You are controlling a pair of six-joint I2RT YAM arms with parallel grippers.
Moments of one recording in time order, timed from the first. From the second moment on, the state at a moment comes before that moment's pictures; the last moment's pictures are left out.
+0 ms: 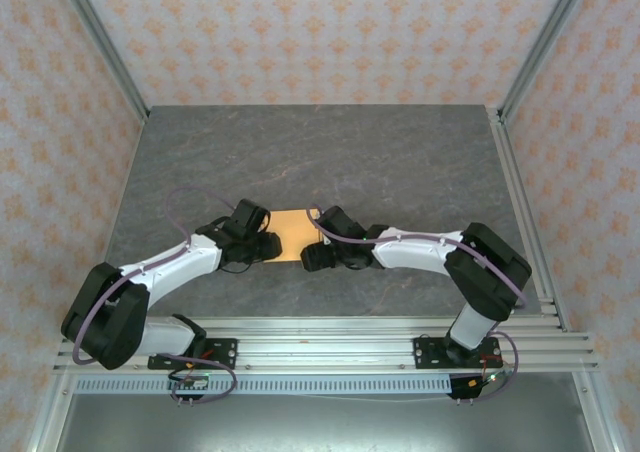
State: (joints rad) left arm -0.47 1.32 0.65 -0.43 0.05 -0.72; right arm 0.90 1.66 0.89 -0.21 -0.08 0.53
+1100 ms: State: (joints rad) left arm -0.47 1.32 0.66 -0.44 0.05 -0.72; right arm 0.95 1.66 0.81 -0.05 0.10 0.42
